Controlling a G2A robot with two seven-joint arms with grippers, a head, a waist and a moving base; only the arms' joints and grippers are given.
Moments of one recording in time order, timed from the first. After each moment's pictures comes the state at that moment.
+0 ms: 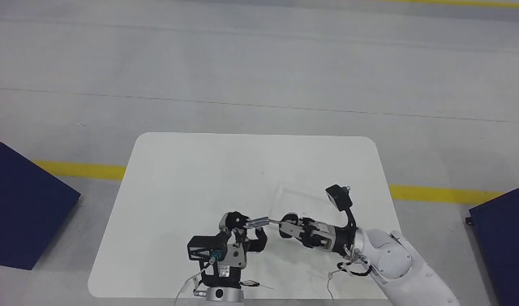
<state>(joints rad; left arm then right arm) 1.66 -1.37 -0.85 -1.94 1.40 0.63 0.18 -1.31 -0.96 1.13 -1.62 0.15 -0.82 0.69</state>
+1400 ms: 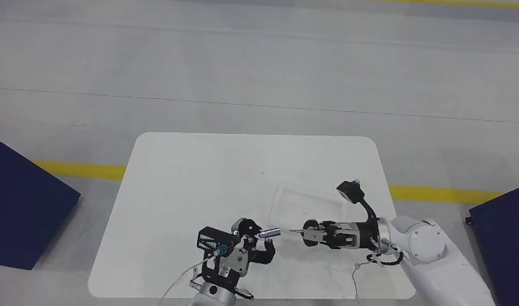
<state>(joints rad) 1.74 -1.34 -1.00 -2.03 1.42 0.22 -0.05 -1.30 -0.89 1.28 -1.62 0.42 -0.62 1.19</state>
